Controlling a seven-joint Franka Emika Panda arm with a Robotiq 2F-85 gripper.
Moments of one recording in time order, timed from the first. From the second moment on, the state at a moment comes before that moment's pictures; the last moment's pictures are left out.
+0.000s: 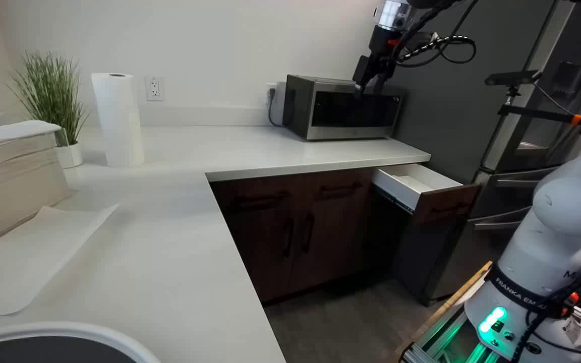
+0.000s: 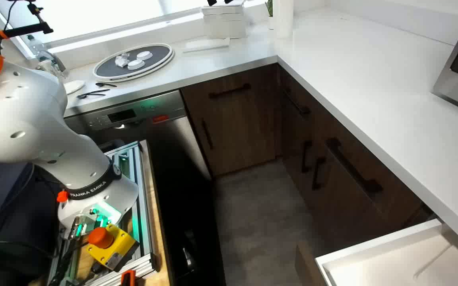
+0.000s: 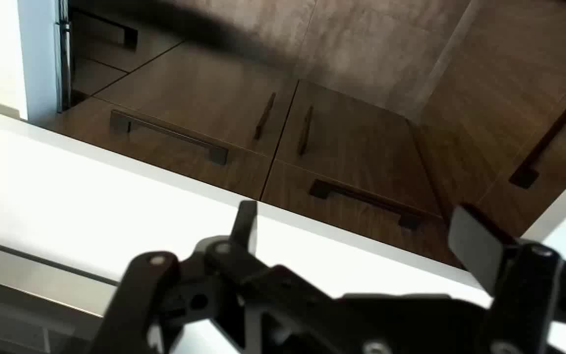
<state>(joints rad) 0.02 -0.50 0.14 -2.25 -0.09 1.98 0.03</state>
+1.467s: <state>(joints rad) -0.06 -0.56 -0.02 -2.47 -0.21 2.01 -0.01</state>
